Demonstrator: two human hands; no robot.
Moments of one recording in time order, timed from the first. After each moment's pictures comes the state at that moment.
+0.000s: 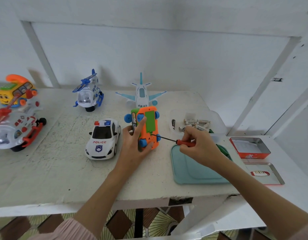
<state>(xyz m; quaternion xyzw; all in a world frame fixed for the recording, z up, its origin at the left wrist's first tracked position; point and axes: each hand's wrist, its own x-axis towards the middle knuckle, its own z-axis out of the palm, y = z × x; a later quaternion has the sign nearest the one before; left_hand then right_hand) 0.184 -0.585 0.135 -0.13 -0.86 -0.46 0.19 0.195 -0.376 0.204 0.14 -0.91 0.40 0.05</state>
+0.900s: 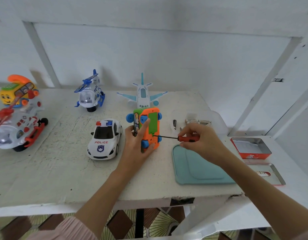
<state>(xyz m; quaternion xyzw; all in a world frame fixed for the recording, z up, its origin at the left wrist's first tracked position) 0.181 -0.587 0.129 -0.17 -0.86 -0.43 0.22 0.194 -0.374 0.222 0.13 -0.89 0.44 0.02</state>
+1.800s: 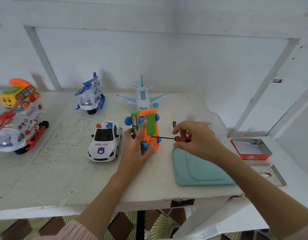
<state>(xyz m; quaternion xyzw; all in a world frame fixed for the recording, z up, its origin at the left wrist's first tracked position) 0.180 -0.585 0.122 -0.16 -0.85 -0.43 0.25 0.192 -0.386 0.237 0.23 -0.93 0.27 0.06</state>
